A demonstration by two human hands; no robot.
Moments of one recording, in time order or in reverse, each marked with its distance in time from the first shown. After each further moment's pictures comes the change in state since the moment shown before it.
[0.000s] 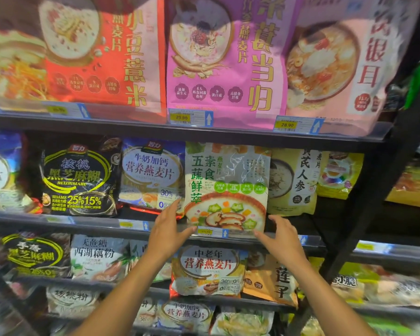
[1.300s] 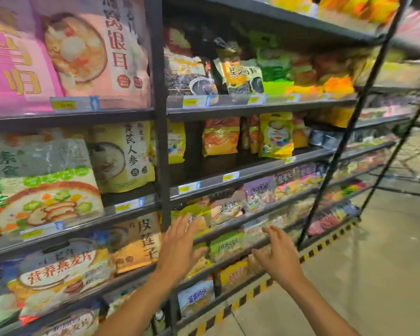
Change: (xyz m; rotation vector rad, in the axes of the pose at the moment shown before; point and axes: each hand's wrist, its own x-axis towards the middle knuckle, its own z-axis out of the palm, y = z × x) left_hand -0.232 0.263 0.231 0.167 -0.345 0.738; right_hand -0.304 0.281 -0.208 -0.284 0.327 0.366
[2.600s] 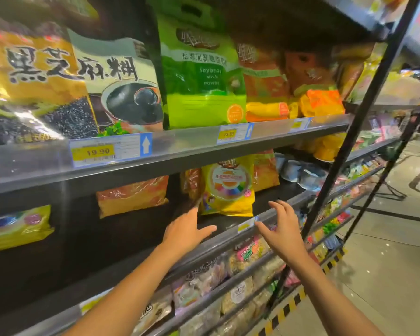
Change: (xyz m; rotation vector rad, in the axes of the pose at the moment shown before) left_hand 0.562 0.202 0.173 -0.192 -0.223 -0.078; right_hand 0.523 0.263 -0.090 0.121 0.152 0.046
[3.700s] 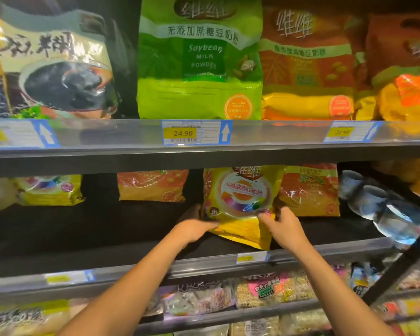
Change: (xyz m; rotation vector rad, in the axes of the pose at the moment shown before) left_hand 0.086 0.043 0.038 -0.423 0.157 -0.553; right_hand 0.182 0.039 0.052 0.329 -0.458 -0.030
